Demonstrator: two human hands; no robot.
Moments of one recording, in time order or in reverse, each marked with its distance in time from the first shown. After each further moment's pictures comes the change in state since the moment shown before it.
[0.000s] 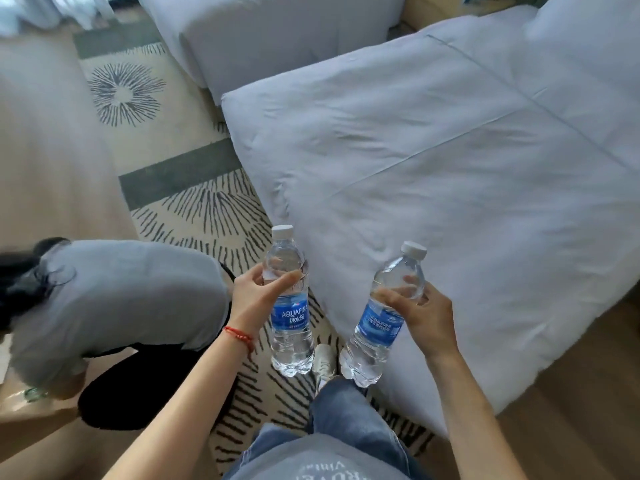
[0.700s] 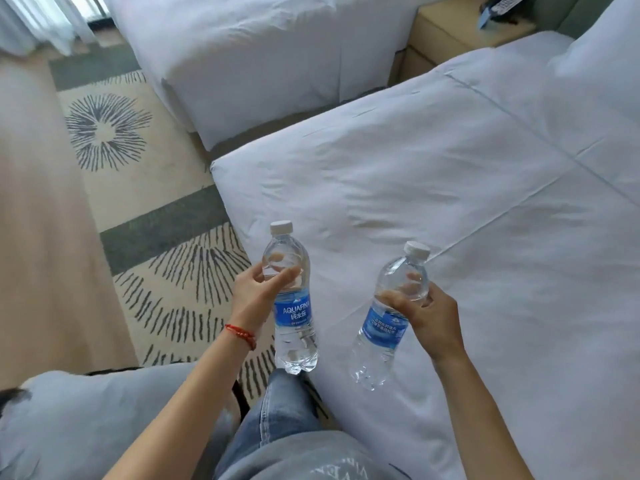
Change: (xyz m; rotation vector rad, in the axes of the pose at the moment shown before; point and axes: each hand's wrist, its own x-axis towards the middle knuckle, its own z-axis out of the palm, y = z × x) left_hand 0.335 0.128 0.016 -0.027 -0.030 0.035; right_hand 0.313 -0.110 0.105 -0.026 0.033 0.013
